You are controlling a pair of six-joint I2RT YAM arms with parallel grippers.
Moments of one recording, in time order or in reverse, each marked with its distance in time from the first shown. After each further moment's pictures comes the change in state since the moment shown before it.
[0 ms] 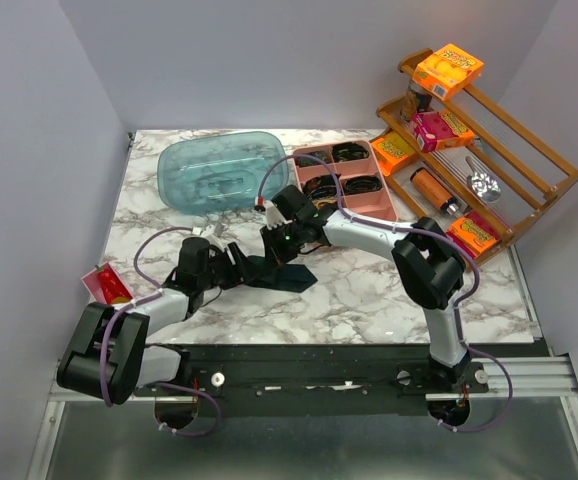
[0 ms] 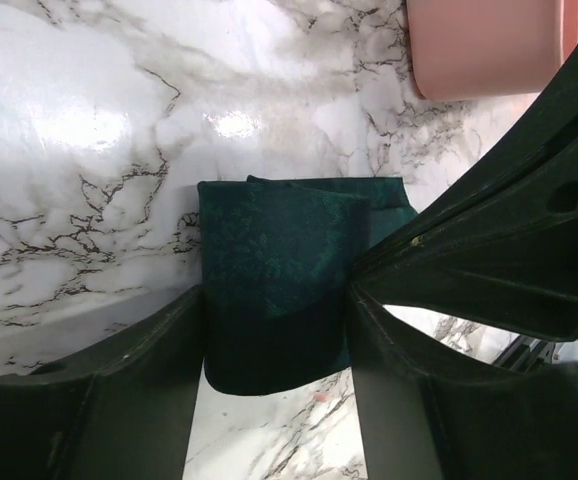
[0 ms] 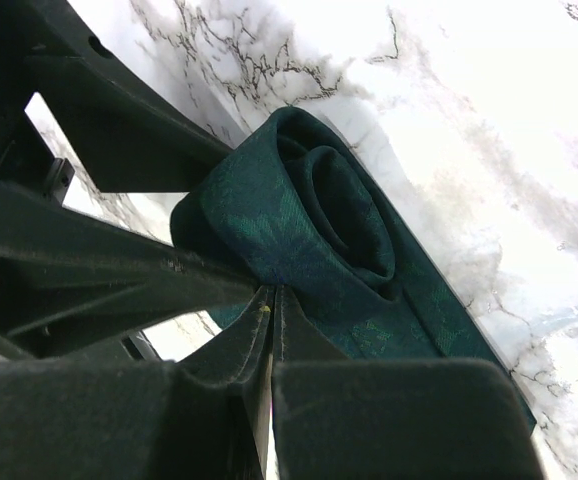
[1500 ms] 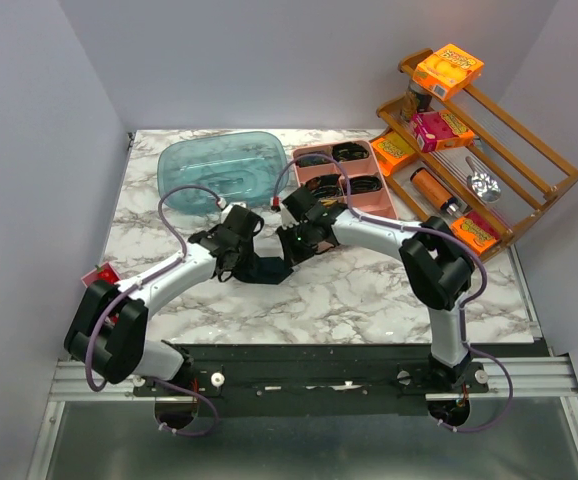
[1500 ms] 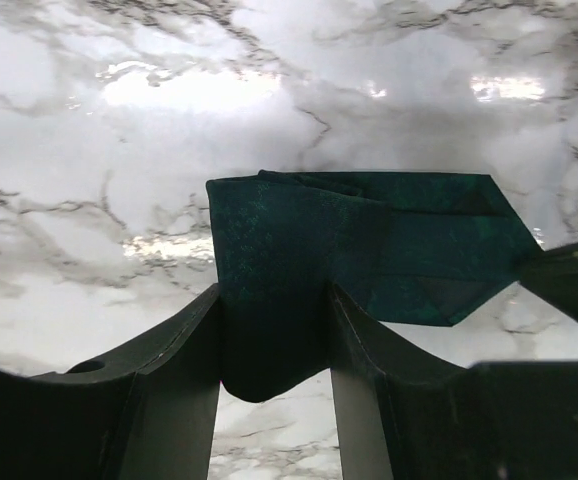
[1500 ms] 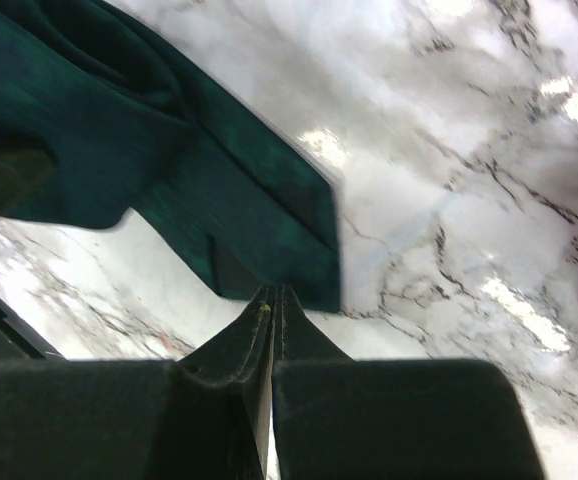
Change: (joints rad) left arm -0.271 0.114 0.533 -0.847 -0.663 0.167; right arm -0.044 -0.041 -0.060 -0.071 0.188 -0.021
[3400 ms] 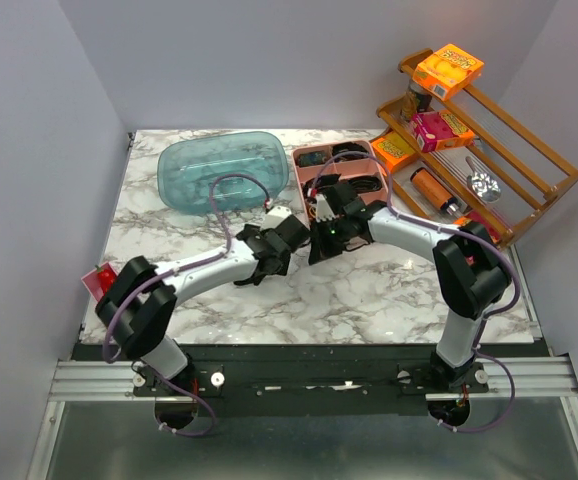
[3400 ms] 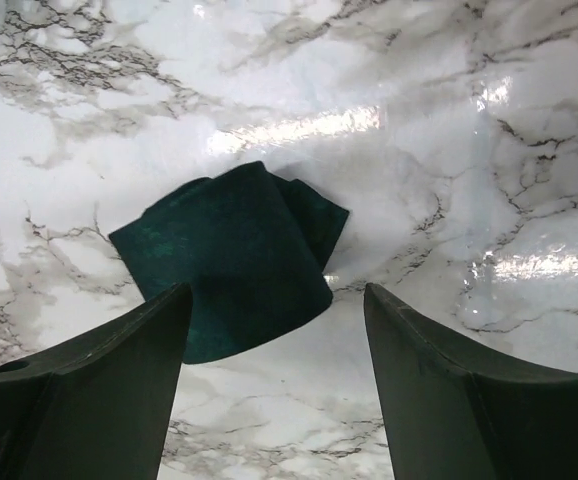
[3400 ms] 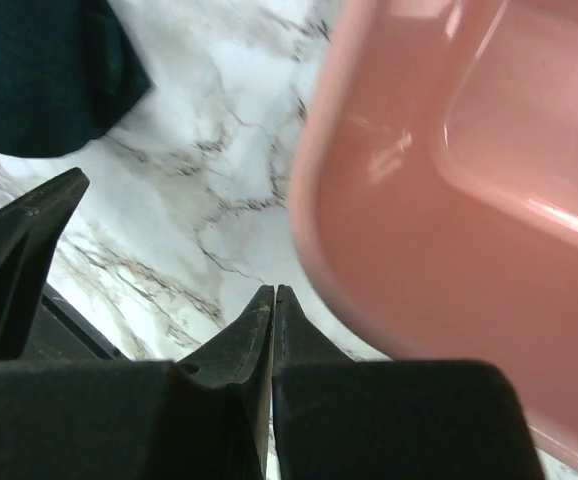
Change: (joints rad) left arm -0.314 0.233 0.233 -0.168 -0.338 -0.010; right arm -0.165 -0.184 -0.232 0.042 -0.124 0.018
